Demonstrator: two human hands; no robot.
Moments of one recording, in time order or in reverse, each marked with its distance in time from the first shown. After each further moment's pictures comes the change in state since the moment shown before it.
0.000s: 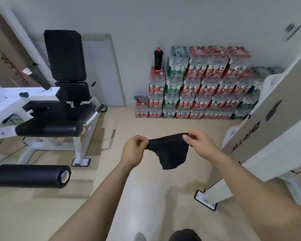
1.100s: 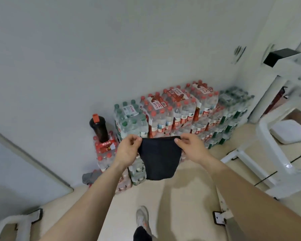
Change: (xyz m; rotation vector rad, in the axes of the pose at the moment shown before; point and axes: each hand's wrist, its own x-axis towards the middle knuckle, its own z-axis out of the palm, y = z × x) left_hand 0.770 0.241 0.170 -0.010 -0.387 0.187; right_hand 0.647 0.036 -0.248 0.197 0.417 0.224
